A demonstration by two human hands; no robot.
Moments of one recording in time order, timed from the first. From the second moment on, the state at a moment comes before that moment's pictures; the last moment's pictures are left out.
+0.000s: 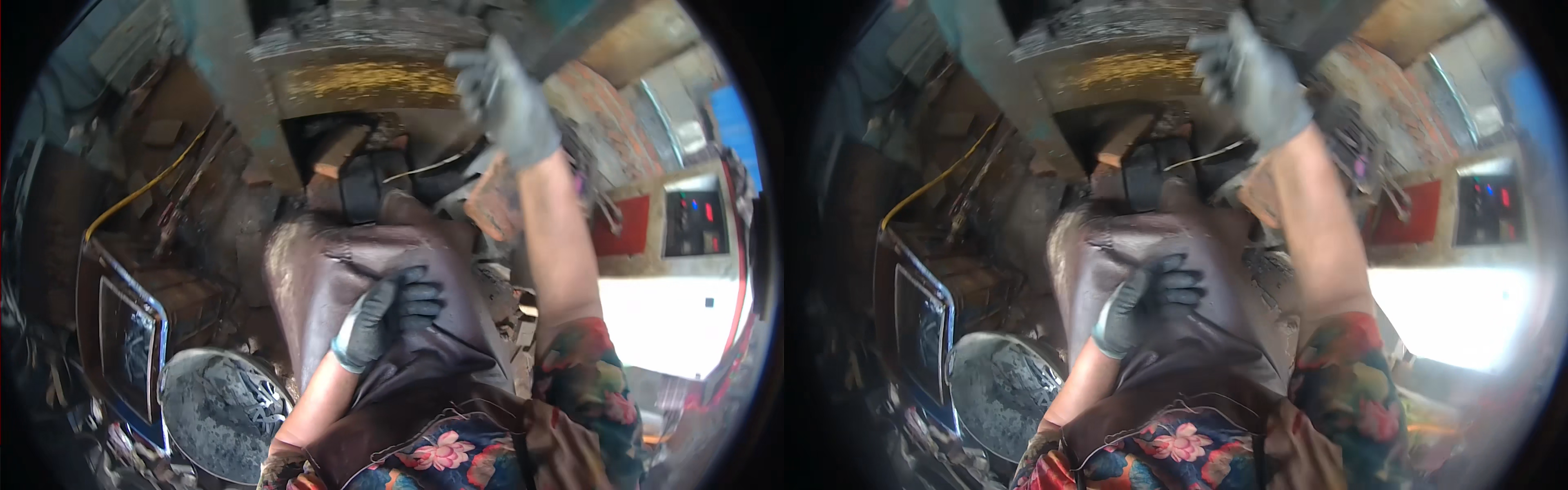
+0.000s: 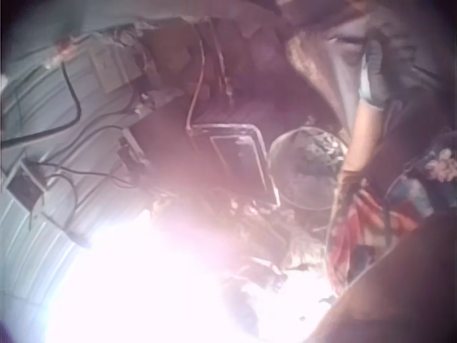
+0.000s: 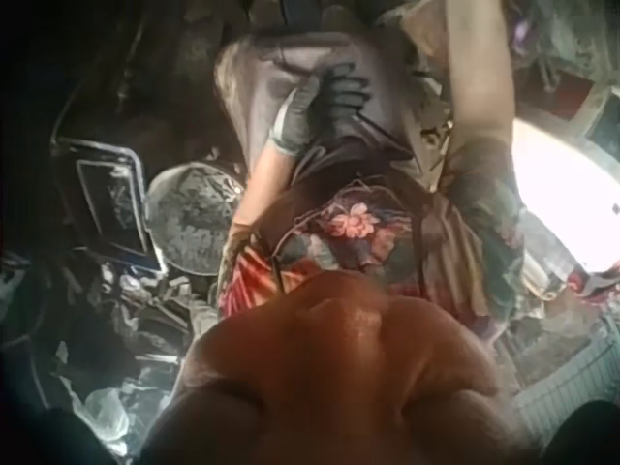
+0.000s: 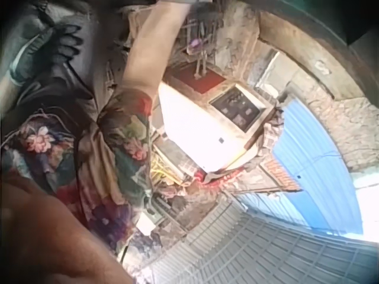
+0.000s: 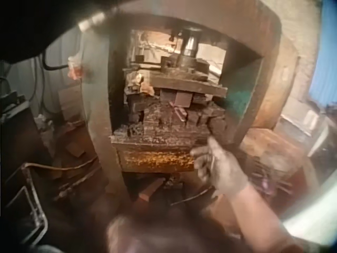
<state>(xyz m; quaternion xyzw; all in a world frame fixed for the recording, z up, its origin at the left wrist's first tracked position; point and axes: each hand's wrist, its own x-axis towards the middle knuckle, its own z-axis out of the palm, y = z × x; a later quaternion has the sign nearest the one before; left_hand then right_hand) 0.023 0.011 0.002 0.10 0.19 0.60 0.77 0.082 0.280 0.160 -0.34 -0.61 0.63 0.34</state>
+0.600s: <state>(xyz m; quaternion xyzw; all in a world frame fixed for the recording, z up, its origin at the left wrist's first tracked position) 0.036 0.011 -0.011 0.12 0.23 0.58 0.77 0.337 0.250 0.017 -0.57 -0.33 0.54 0.52</state>
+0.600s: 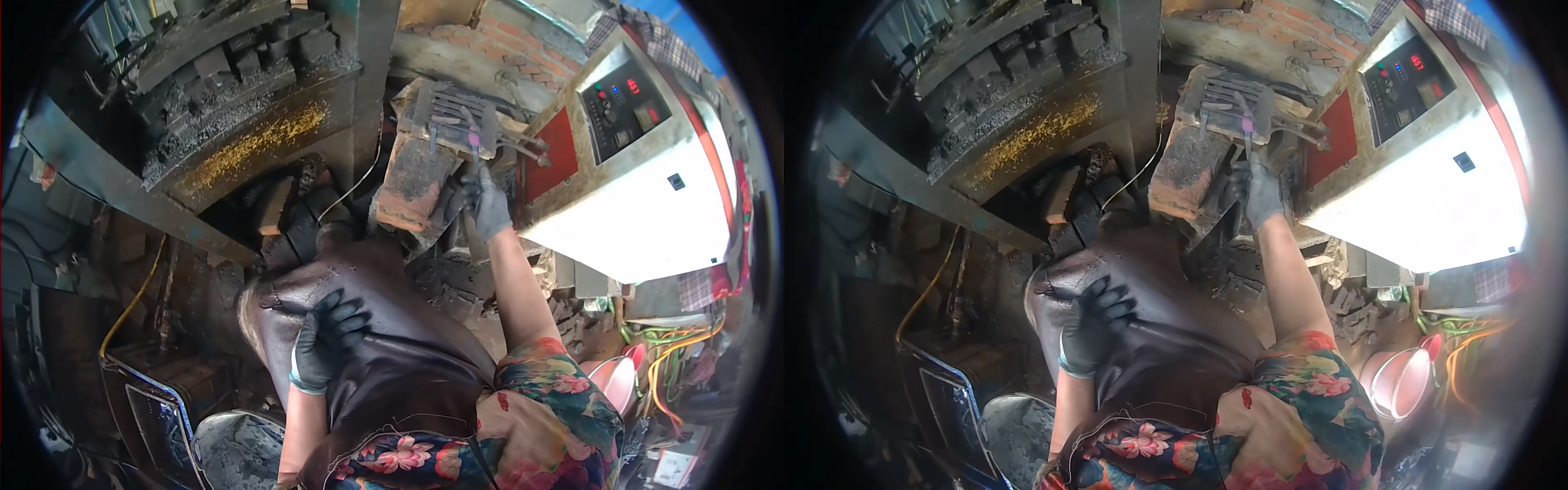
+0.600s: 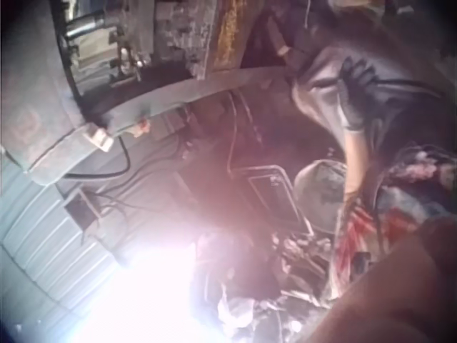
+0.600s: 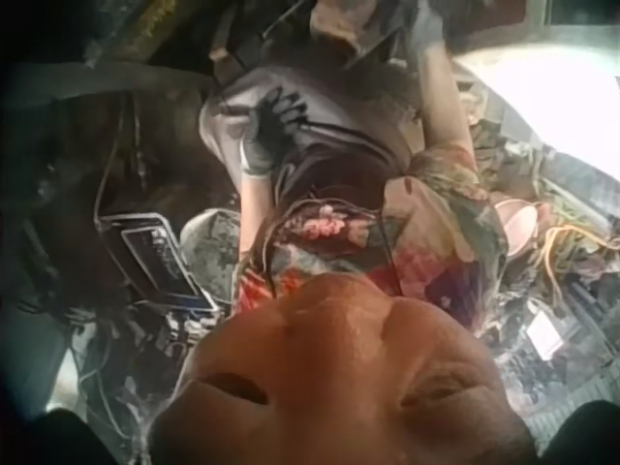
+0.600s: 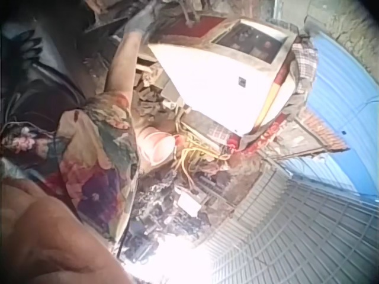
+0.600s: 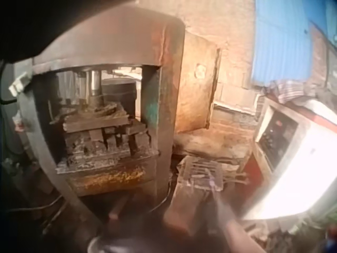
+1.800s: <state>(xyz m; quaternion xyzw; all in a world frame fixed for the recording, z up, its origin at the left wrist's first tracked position) -0.041 0.090 0.137 0.21 0.48 0.74 0.42 0.063 0.311 0.175 -0.29 -0.64 0.63 0.32</state>
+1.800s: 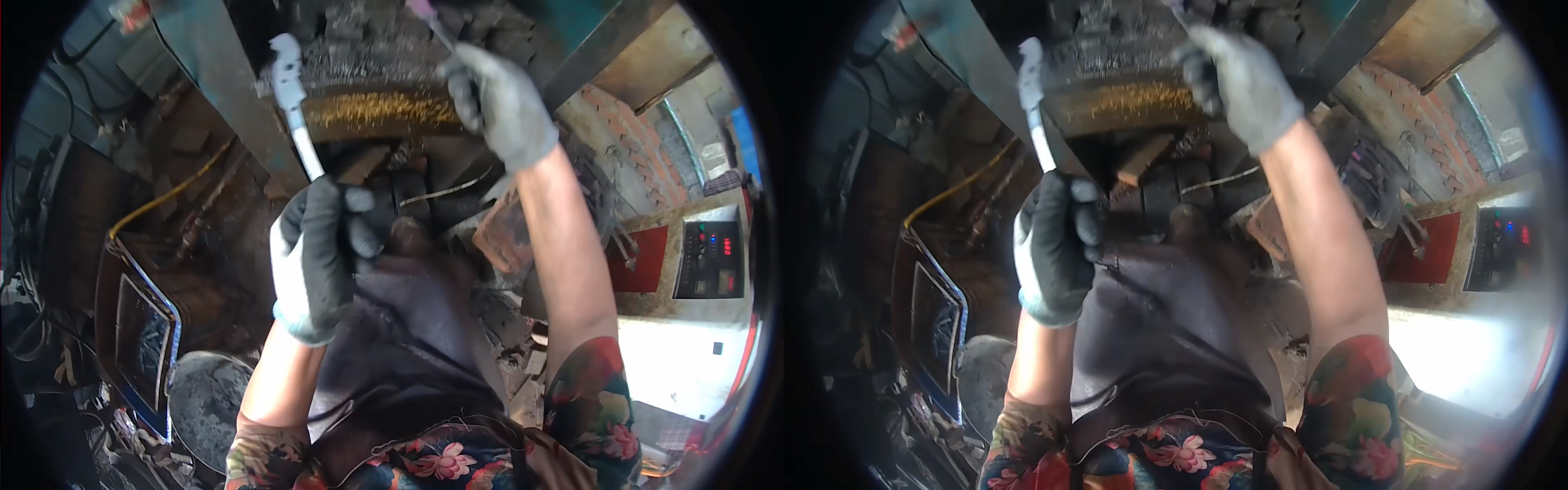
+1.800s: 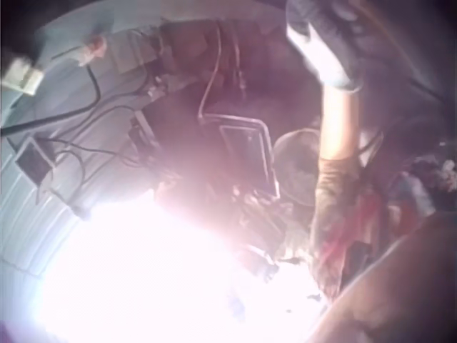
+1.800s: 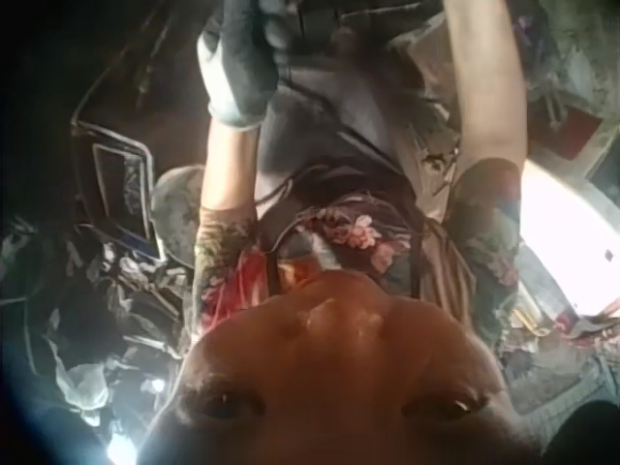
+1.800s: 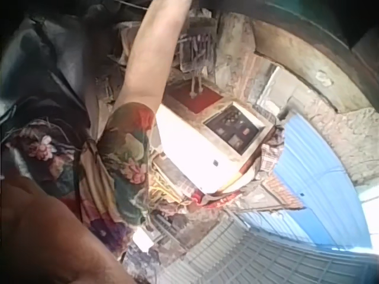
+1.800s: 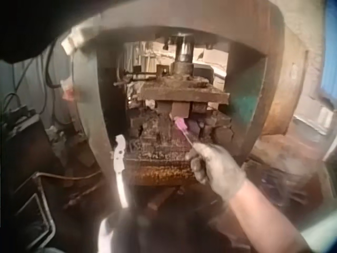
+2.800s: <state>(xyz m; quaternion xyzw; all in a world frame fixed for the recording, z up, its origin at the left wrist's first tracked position) -0.055 -0.001 0.090 0.15 0.65 0.68 0.31 0.054 0.294 0.139 -0.21 -0.51 0.81 0.20</state>
